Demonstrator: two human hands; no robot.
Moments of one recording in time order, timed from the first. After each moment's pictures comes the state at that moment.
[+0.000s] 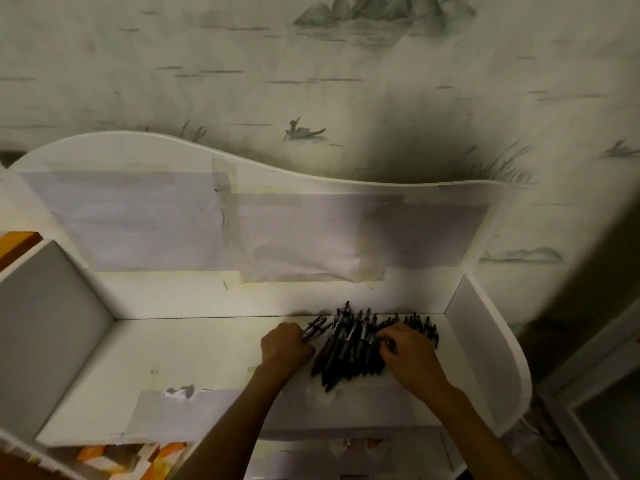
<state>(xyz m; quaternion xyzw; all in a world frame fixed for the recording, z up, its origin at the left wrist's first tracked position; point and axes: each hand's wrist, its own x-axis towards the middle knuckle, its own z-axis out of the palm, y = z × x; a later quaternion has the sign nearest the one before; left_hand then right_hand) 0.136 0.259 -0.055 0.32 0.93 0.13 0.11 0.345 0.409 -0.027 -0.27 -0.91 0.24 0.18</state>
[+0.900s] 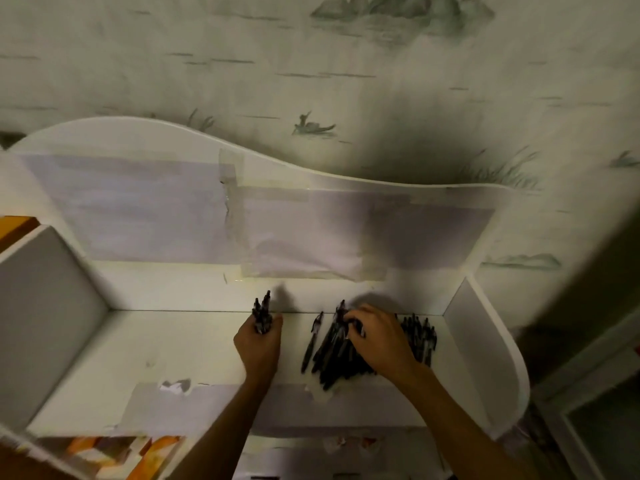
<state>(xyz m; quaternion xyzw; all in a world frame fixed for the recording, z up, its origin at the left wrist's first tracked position) 0.139 0.229 -0.060 0.06 0.78 0.63 0.01 0.293 0.388 0.000 -0.22 -0.94 0.19 0.18</state>
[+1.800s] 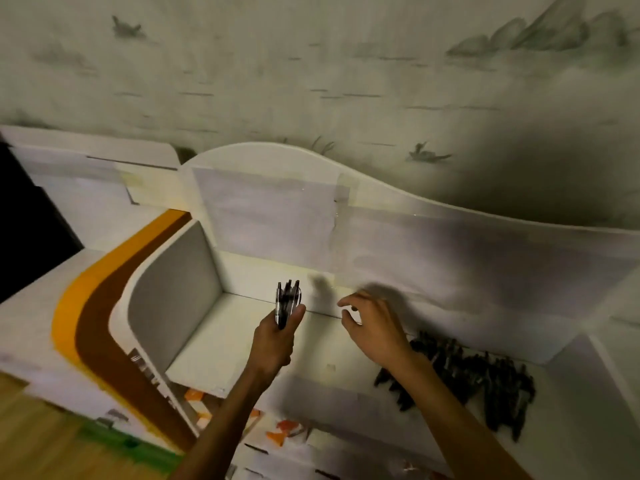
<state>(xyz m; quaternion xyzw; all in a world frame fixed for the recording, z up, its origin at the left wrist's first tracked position) 0.098 0.097 0.013 0.06 0.77 0.62 0.14 0.183 0.283 0.058 -0.08 -0.95 0.26 0.18</state>
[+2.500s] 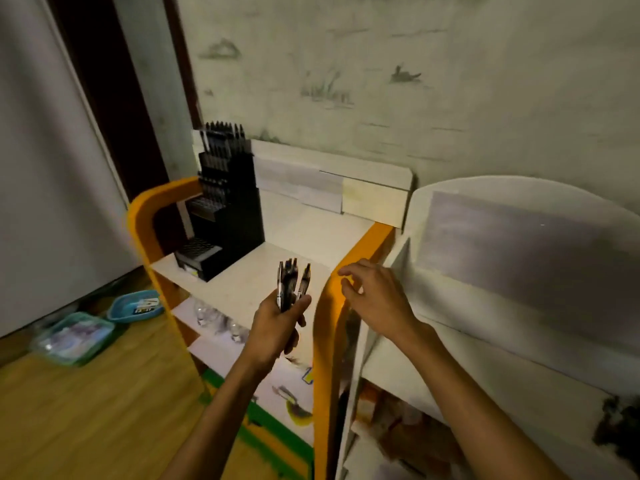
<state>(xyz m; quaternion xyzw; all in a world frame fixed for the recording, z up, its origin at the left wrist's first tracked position) 0.040 -0.287 0.113 0.07 0.76 0.64 0.01 0.040 -0.088 0.151 0.10 -0.93 0.27 0.21</state>
